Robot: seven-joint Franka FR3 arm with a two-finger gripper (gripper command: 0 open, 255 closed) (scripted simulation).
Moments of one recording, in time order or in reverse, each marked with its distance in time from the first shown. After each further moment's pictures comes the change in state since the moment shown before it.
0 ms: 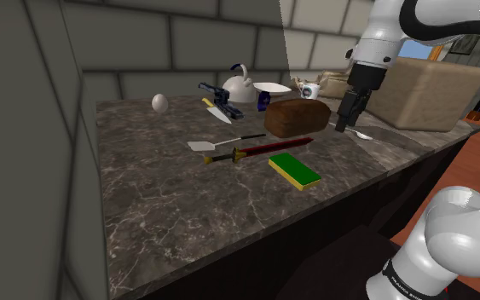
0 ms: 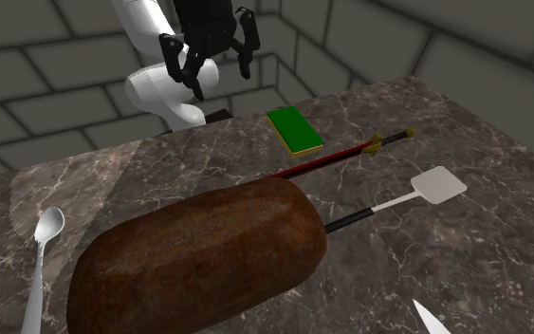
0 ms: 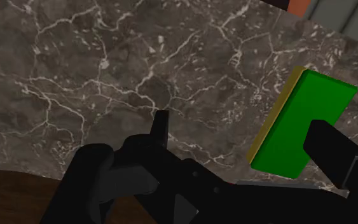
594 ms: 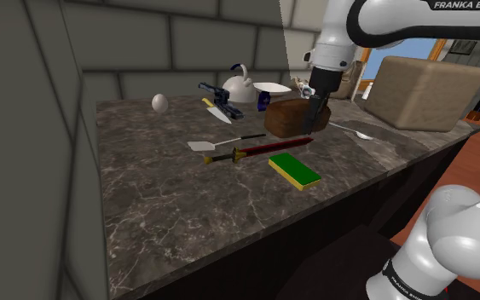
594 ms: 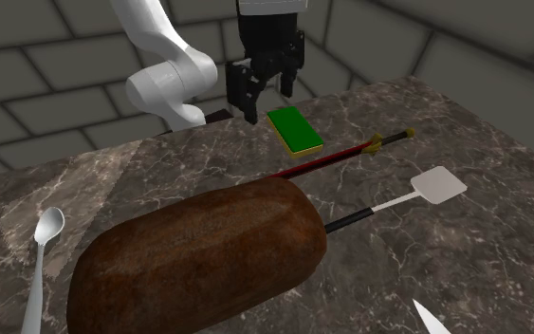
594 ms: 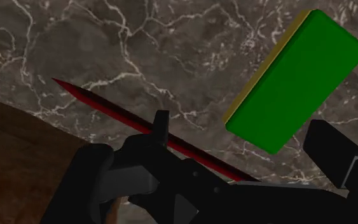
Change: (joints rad) arm 0.081 0.241 0.049 0.112 -0.005 0.112 -0.102
